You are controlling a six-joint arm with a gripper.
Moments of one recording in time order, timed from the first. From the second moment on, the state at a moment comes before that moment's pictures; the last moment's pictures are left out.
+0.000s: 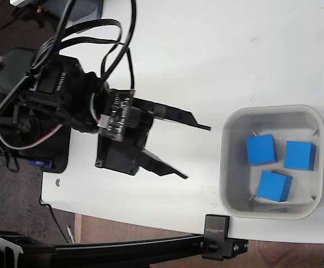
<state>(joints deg) 1.1 88.9 89.1 43.2 10.6 12.6</state>
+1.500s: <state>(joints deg) 4.6 173.5 173.0 44.6 1.3 4.7</state>
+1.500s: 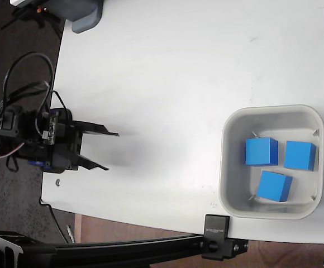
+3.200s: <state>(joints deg) 4.4 173.6 173.0 44.6 -0.3 3.5</state>
